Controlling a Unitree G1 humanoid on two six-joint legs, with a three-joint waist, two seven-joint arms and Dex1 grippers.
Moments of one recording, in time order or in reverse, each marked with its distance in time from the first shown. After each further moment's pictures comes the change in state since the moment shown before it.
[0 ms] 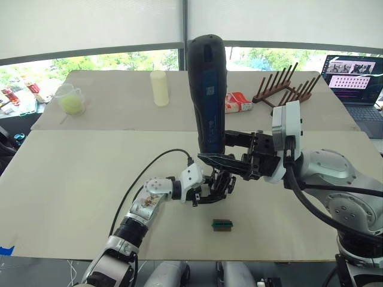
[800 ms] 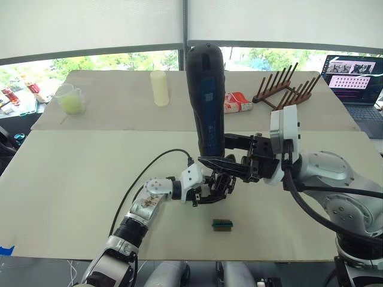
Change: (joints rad) left arm 0.000 0.004 -0.003 0.000 0.000 -0.003 0.005; right arm 0.011 0.013 0.000 0.006 -0.043 0.000 0.036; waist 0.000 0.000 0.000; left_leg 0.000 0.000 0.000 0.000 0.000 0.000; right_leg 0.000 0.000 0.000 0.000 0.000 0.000
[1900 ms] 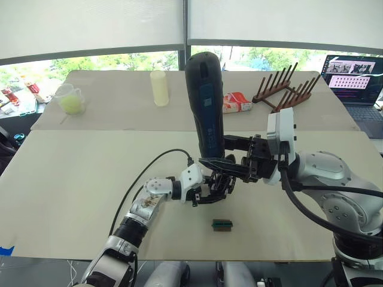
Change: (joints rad) left arm 0.000 0.006 0.000 0.000 -0.001 0.000 0.000; right arm 0.008 0.021 0.000 0.019 -0.066 0.000 0.053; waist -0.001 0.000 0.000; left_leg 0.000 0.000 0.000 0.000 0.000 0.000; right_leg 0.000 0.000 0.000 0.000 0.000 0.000
